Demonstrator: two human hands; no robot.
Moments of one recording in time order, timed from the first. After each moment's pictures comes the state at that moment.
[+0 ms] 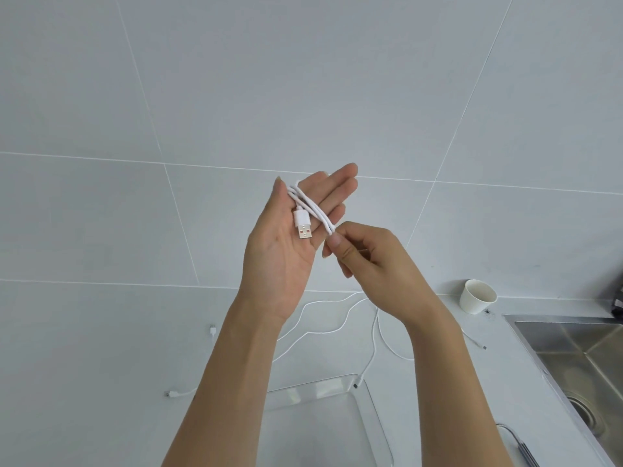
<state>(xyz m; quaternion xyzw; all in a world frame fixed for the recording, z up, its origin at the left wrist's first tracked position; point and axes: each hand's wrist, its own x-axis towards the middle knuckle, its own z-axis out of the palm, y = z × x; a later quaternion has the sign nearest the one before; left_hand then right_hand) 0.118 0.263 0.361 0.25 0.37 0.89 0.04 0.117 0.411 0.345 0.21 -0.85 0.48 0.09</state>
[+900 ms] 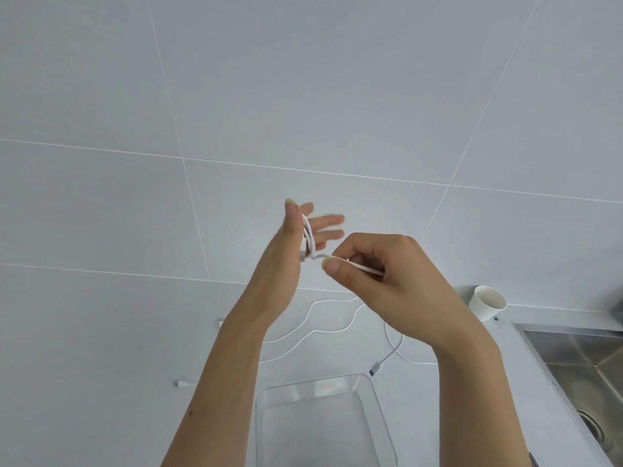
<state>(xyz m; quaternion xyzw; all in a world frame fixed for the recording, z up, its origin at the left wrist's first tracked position) 0.119 0.244 0.333 0.13 0.62 0.77 -0.01 0.155 0.401 0.370 0.25 -0.87 0.41 0.07</state>
